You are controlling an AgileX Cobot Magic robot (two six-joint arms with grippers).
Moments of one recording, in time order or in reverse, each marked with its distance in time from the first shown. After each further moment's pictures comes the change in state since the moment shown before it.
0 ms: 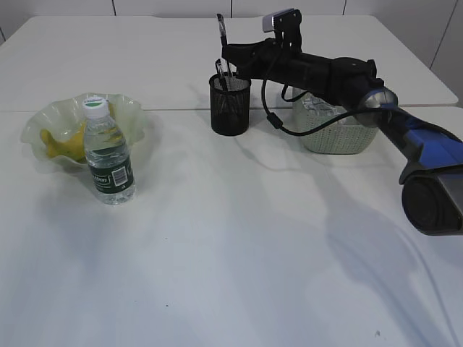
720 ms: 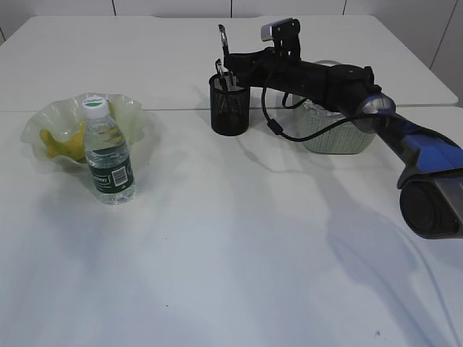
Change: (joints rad) left arm 0.000 0.000 0.000 0.000 0.000 0.000; right arm 0.000 0.021 0.000 -0.026 -0.027 0.017
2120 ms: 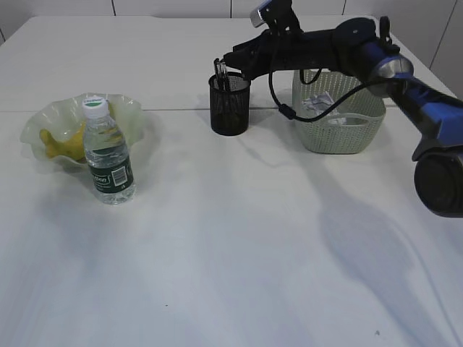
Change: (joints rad) left arm 0.000 0.000 0.000 0.000 -0.032 0.000; right arm 0.000 -0.119 0.000 -0.456 0.098 0.198
